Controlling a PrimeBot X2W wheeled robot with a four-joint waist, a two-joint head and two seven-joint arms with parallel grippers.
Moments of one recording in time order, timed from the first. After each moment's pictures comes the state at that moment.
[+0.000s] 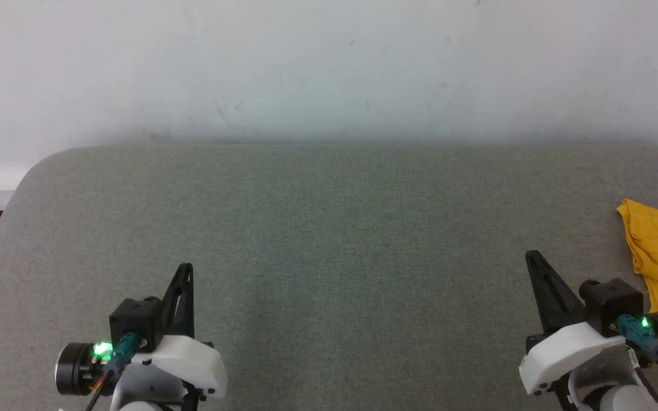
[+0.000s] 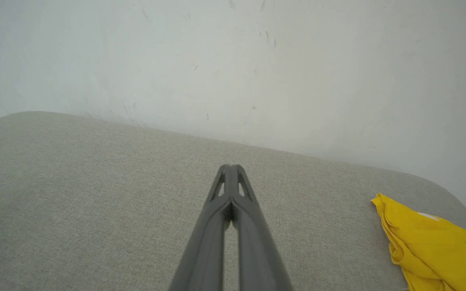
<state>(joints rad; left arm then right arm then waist) 0.01 0.05 0.00 0.00 -0.01 0.00 0.00 0.01 -0.05 0.00 0.01 0.01 0.13 0.00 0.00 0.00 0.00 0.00</state>
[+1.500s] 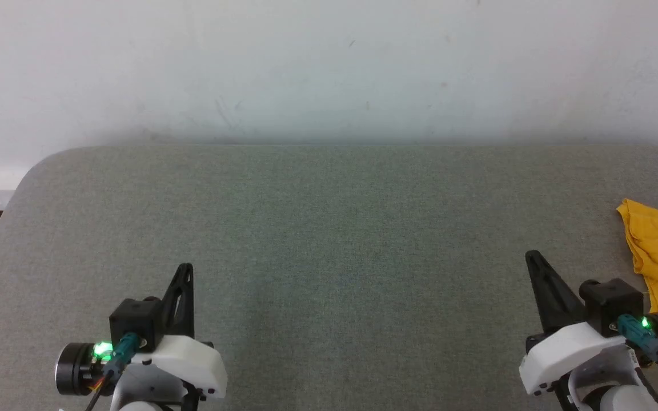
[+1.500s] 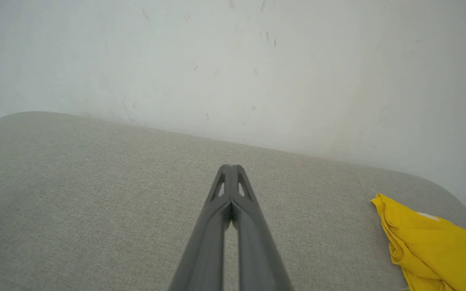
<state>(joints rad) 0.01 0.05 0.00 0.00 -0.01 0.00 0.00 0.01 -0.05 0.00 0.01 0.01 0.13 0.00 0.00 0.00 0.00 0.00</state>
